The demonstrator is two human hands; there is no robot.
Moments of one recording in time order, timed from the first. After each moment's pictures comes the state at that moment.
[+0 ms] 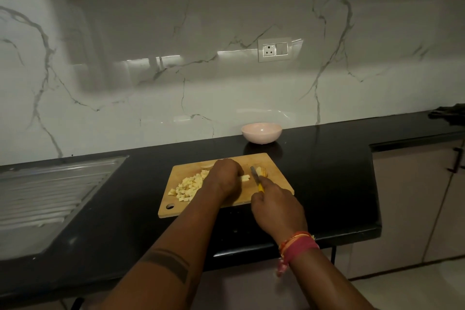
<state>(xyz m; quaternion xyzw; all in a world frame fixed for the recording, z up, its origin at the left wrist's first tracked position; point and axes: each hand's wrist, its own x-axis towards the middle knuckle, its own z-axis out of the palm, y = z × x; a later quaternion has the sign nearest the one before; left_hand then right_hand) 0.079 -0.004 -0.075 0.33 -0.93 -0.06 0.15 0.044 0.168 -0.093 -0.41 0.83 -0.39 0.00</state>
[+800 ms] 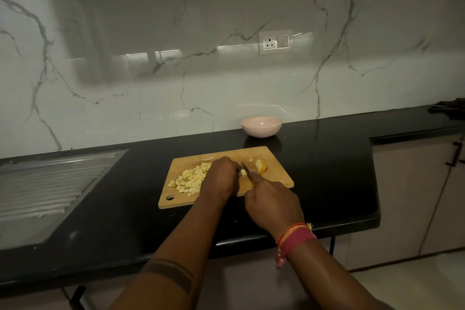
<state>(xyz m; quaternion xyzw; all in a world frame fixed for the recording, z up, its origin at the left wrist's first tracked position) 0.090 0.002 -0.102 0.32 -0.92 -0.03 0.24 0.050 0.165 -0.101 -0.46 0.83 -0.31 -0.05</state>
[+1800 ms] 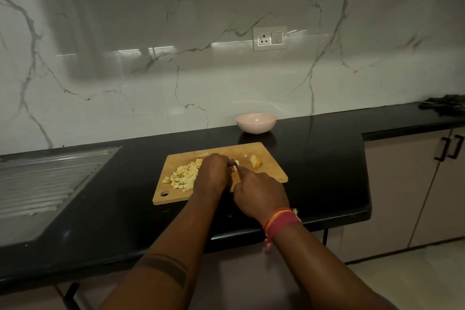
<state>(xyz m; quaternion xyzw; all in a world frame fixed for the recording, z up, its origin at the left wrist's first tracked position) 0.094 0.003 -0.098 0.35 -0.89 -0.10 0.26 0.050 0.149 -0.095 -0.49 0.83 -0.28 -0.04</state>
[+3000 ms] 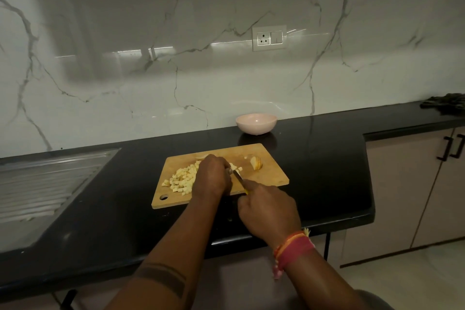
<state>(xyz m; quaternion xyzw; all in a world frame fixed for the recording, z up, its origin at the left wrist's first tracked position) 0.092 0.006 -0.098 0.42 -0.85 -0.15 0.28 0.061 0.175 -0.106 -0.48 0.82 -0.31 -0.08</state>
